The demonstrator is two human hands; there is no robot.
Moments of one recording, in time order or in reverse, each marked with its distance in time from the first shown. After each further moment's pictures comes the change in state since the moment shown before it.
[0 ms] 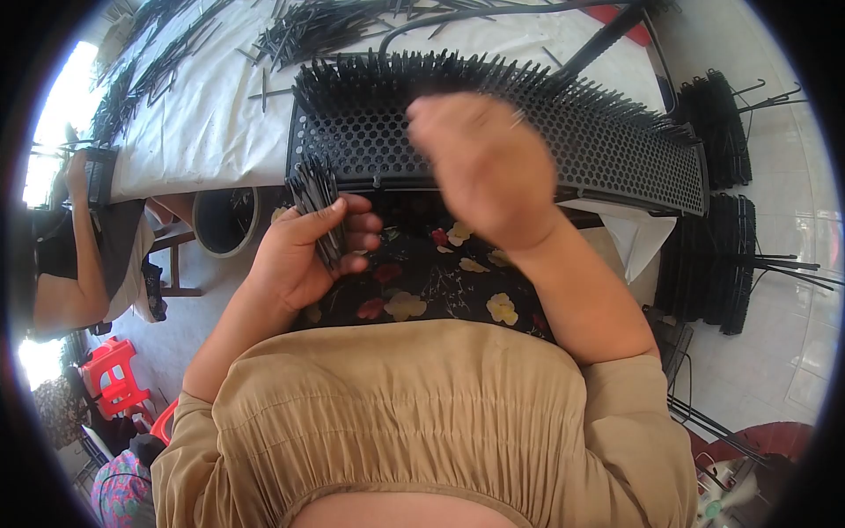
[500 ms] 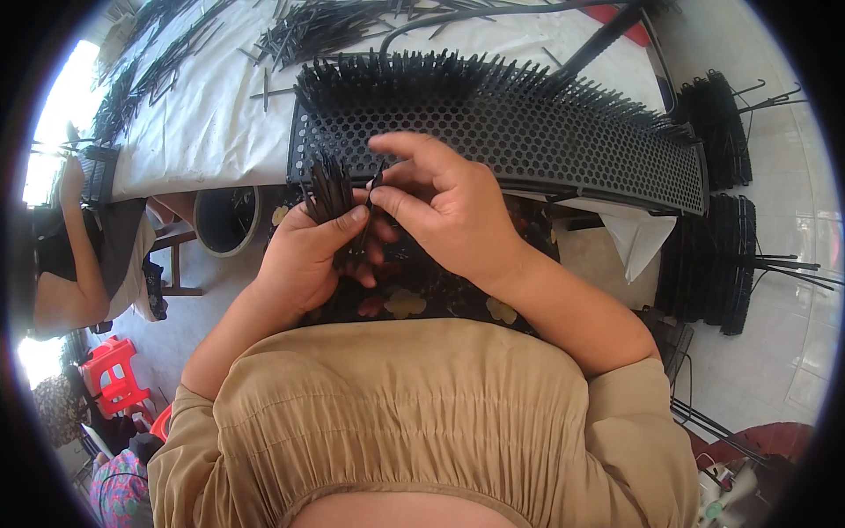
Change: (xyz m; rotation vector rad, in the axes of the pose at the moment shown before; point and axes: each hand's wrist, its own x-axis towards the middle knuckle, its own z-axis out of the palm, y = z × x) left_hand -0.004 -0.007 0.010 0.135 -0.121 0.111; right_hand -0.005 -0.053 0.012 0.758 -0.178 1.065
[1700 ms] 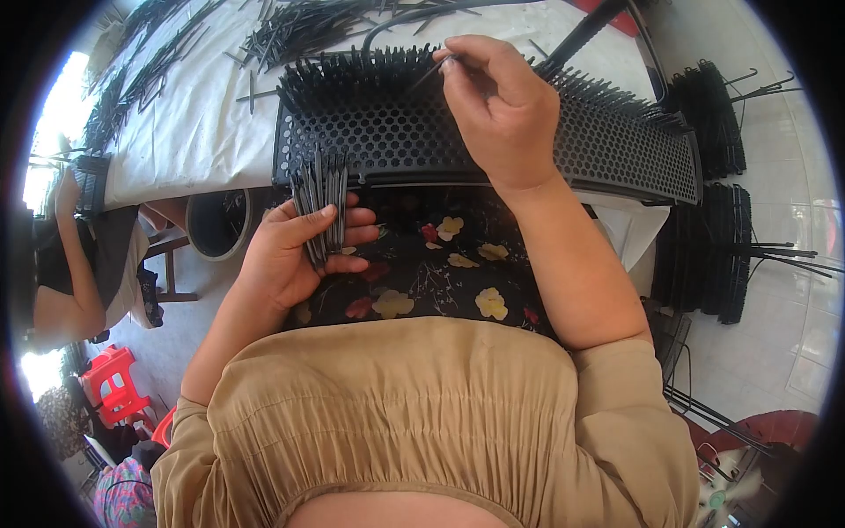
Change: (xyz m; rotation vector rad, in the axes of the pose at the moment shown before) left_hand 0.002 0.003 -0.016 -0.151 0.073 -0.068; right_hand 0.064 0.012 -0.059 -0.419 0.410 -0.724
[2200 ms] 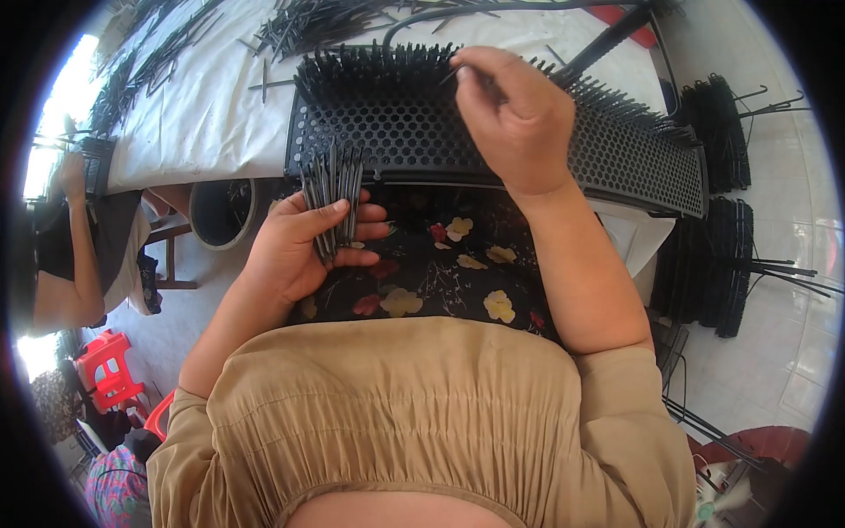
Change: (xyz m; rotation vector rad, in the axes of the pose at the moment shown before) left_hand 0.000 0.001 -0.002 -0.012 0.004 -0.006; right_hand 0.003 -0.002 0.002 -0.223 -0.042 -0.161
